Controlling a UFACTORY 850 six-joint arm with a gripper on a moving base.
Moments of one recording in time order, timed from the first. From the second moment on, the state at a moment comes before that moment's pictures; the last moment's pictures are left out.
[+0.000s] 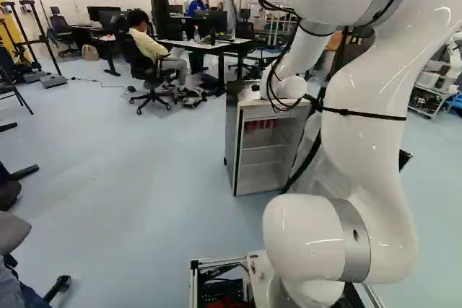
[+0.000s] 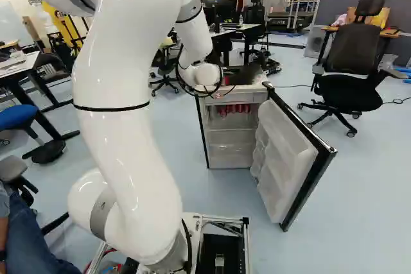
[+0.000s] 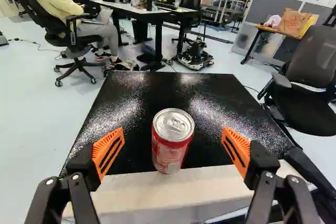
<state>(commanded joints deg) -14.0 -21.1 -51.9 -12.0 38.9 0.0</state>
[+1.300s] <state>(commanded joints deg) -21.3 -10.3 -39.2 -12.0 38.9 0.0</state>
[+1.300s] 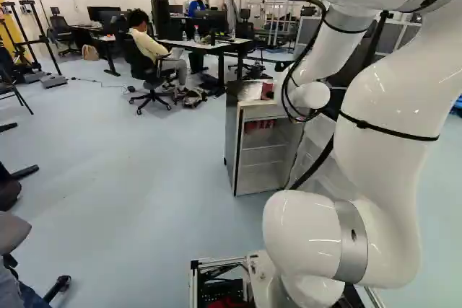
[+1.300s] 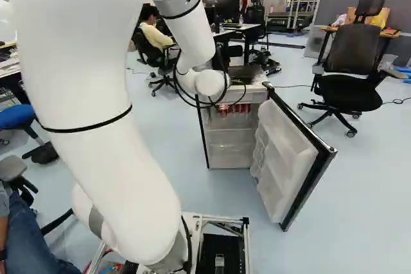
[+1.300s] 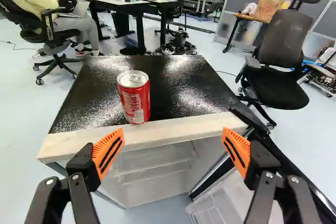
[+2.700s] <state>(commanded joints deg) -33.6 -13.4 -42.7 -12.0 36.9 0.0</state>
